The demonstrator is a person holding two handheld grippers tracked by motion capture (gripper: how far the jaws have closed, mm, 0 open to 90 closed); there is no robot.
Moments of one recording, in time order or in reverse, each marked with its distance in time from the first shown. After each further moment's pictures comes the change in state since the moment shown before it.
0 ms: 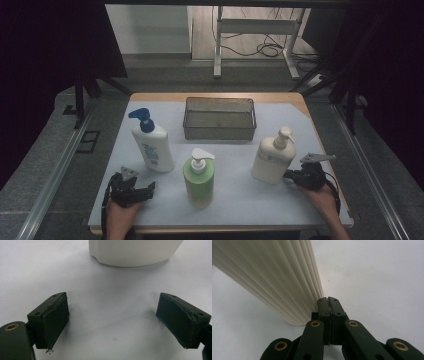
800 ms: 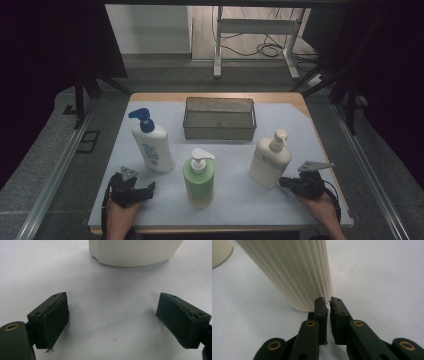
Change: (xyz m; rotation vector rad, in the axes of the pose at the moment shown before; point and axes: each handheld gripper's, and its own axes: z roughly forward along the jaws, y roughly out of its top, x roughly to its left) left arm 0.000 0.000 0.000 -0.001 0.000 -0.001; right arm 0.023 -0.012 -0.008 0.018 0.032 -0.029
